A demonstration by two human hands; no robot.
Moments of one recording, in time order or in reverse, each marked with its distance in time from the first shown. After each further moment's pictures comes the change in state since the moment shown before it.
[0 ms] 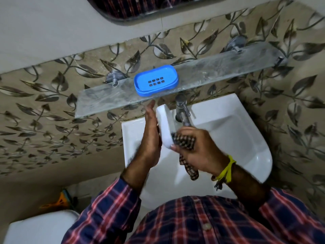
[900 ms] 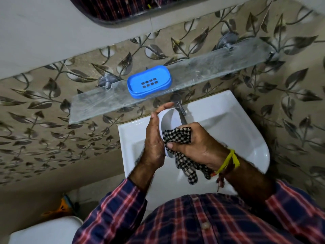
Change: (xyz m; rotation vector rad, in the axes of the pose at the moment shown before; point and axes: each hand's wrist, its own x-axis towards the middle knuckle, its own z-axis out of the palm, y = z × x) left_hand 0.001 -0.013 0.015 -0.113 -0.129 0.096; right_hand 0.007 -0.018 -0.010 0.315 -0.114 0.202
